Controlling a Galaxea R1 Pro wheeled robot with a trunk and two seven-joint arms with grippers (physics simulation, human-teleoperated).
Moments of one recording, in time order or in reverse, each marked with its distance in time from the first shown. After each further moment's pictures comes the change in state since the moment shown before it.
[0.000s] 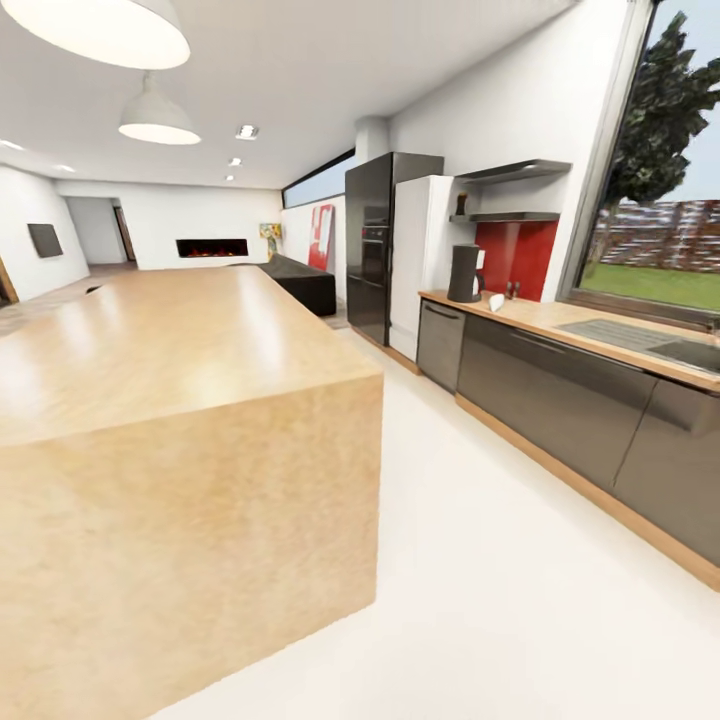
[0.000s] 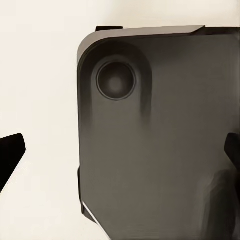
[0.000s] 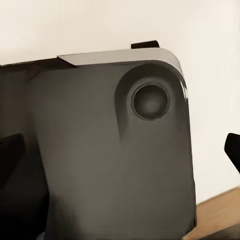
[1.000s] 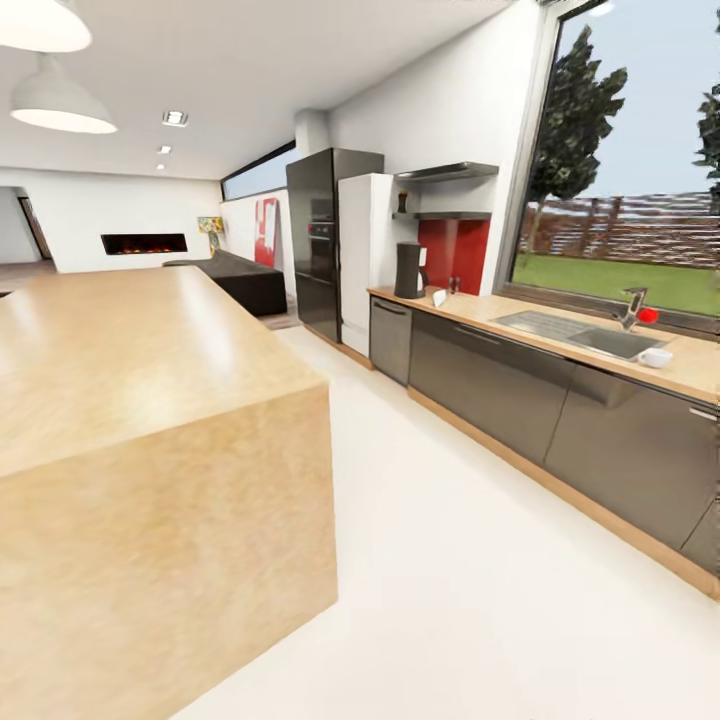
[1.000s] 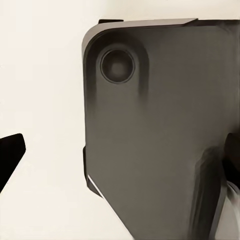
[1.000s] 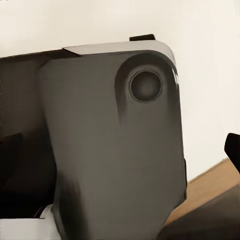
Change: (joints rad) left arm 0.000 0.000 0.000 0.000 0.000 0.000 0.001; right arm 0.000 0.000 0.001 0.000 0.002 -0.002 0.000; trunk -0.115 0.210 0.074
